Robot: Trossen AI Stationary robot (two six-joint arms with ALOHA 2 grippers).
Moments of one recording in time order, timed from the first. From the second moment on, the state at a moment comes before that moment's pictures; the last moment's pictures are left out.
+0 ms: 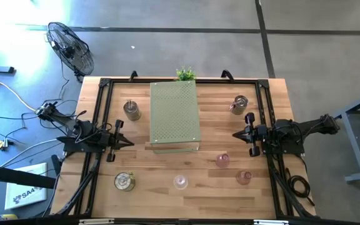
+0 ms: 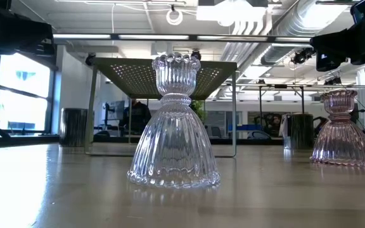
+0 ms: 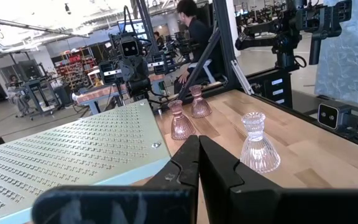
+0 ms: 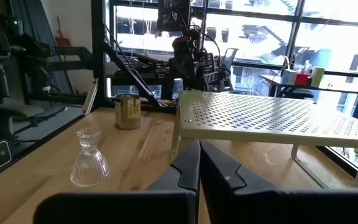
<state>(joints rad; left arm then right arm) -0.47 0.01 0.02 0.05 -0.27 0.26 0.21 0.01 0.01 0.07 0.15 -0.09</state>
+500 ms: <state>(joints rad) -0.47 0.01 0.03 0.05 -0.26 0.25 0.21 0.01 0.01 0.07 0.15 -0.09</state>
